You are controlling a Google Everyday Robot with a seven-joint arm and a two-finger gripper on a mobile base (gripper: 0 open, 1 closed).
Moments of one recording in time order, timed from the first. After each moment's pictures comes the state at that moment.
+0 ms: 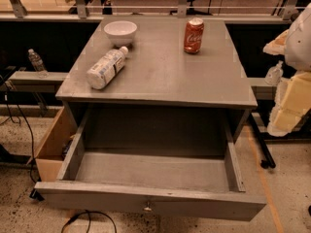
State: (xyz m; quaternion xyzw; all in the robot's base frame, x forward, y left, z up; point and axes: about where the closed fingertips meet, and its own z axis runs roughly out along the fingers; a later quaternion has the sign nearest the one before) arm 0.438 -0.216 0.980 -0.60 0.78 -0.04 0.16
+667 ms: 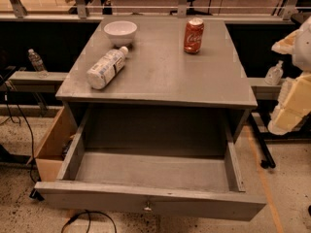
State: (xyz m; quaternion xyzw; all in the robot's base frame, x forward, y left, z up) arm 0.444 -0.226 0.979 -0.58 0.79 -0.04 0.19
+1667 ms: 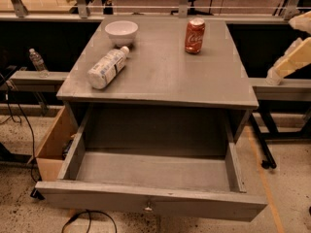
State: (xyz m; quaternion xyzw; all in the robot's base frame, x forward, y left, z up) arm 0.578 -0.304 0.984 -0.47 0.80 0.04 0.36
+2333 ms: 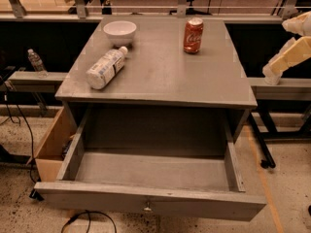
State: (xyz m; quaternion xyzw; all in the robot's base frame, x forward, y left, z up) arm 0.601 -0.299 0.975 -0.47 0.80 0.08 0.37
